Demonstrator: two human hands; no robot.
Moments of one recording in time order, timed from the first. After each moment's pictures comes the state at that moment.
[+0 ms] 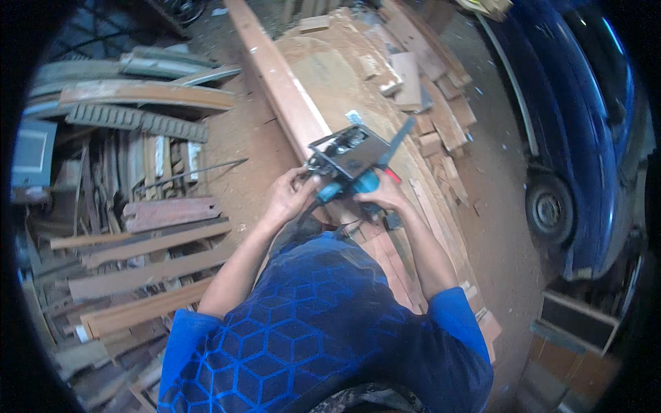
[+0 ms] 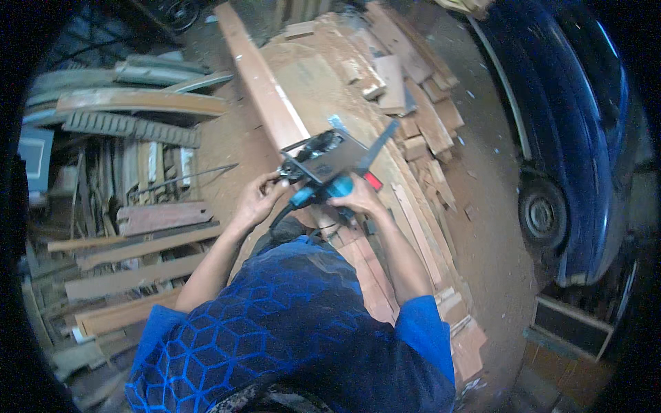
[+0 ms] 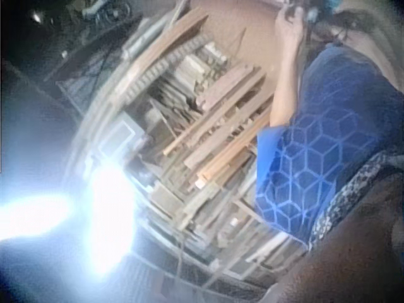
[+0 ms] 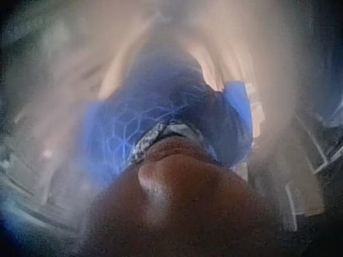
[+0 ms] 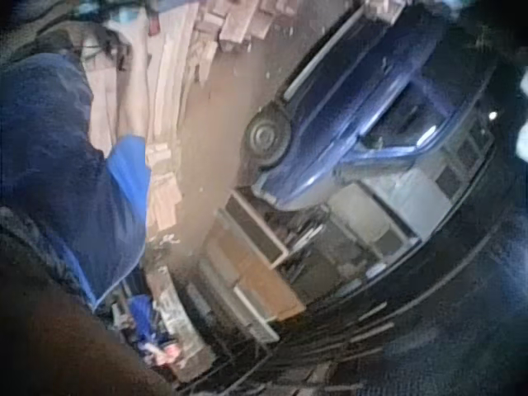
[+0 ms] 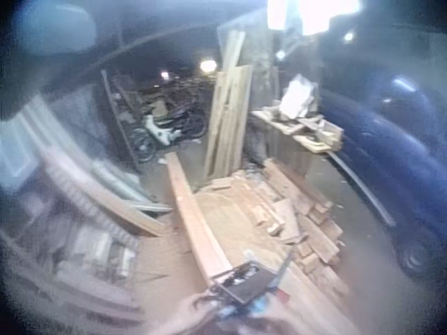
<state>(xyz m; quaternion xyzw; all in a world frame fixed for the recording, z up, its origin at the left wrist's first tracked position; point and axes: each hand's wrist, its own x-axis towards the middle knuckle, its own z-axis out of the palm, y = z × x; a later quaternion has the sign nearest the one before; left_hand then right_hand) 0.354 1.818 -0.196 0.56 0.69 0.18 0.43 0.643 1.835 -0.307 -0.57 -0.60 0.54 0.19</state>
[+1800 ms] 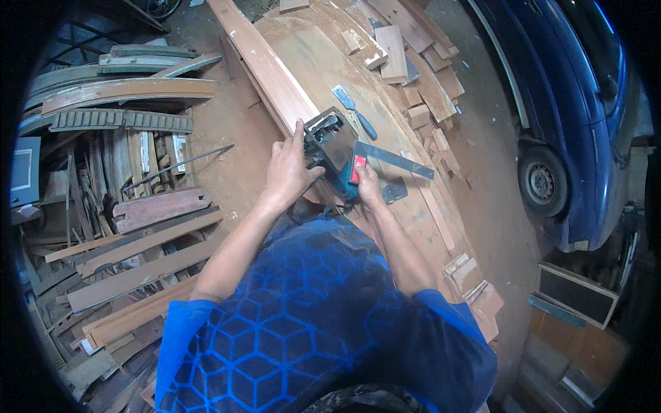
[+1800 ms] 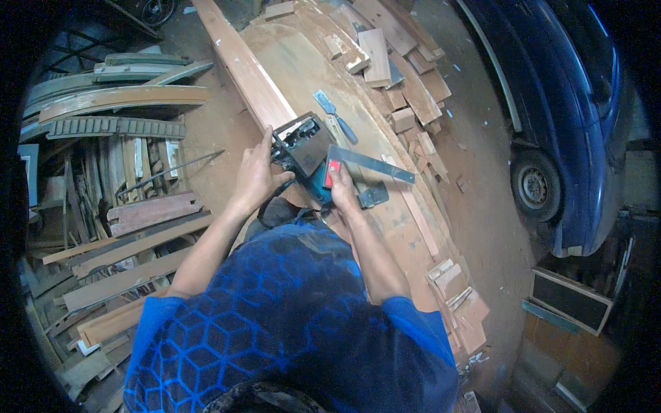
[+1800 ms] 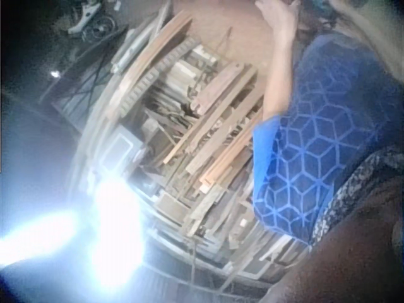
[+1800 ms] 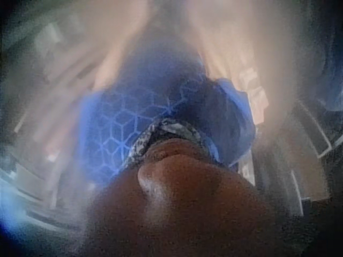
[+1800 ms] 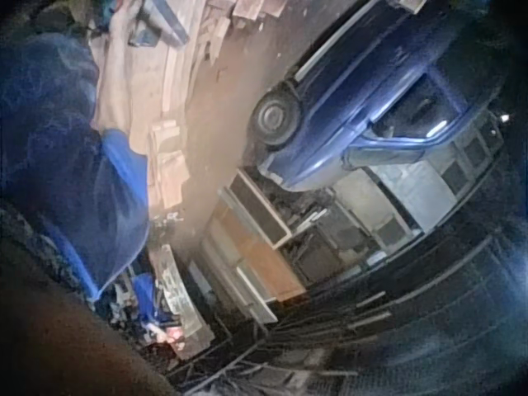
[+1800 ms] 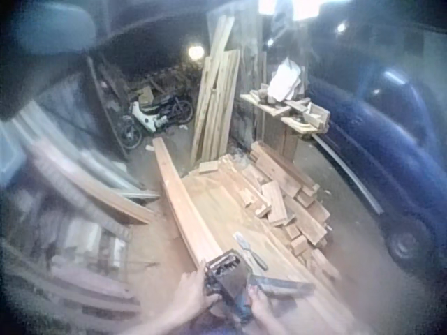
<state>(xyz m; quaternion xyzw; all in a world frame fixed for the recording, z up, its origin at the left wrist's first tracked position) 0.394 1.811 -0.182 0.76 0.62 0.11 0.19 0.585 1.764 -0.409 -0.58 -0.29 0.56 0.51</state>
